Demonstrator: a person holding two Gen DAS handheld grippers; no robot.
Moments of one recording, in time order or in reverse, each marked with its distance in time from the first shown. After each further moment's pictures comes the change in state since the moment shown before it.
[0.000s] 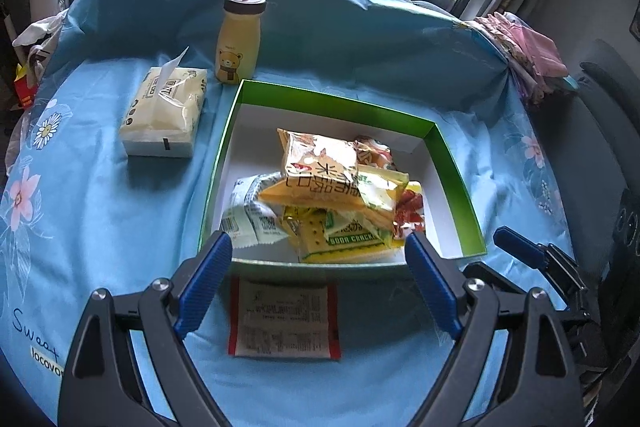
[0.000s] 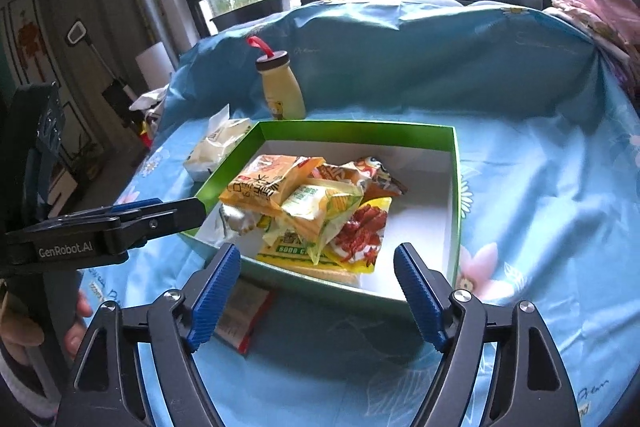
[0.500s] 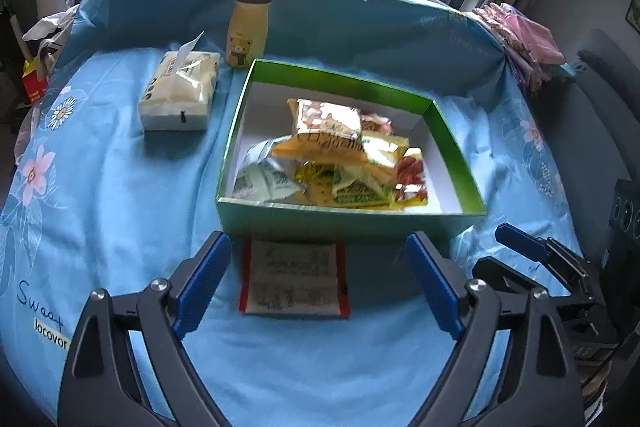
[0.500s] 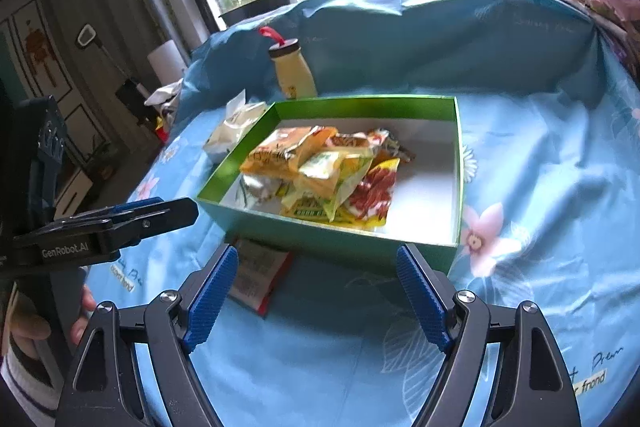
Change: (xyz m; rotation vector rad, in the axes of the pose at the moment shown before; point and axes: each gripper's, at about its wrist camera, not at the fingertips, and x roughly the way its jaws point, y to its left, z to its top) left arm -0.018 0.006 -0.036 0.019 0.008 0.022; right arm -0.015 0.000 -0.030 0.027 0.036 0.070
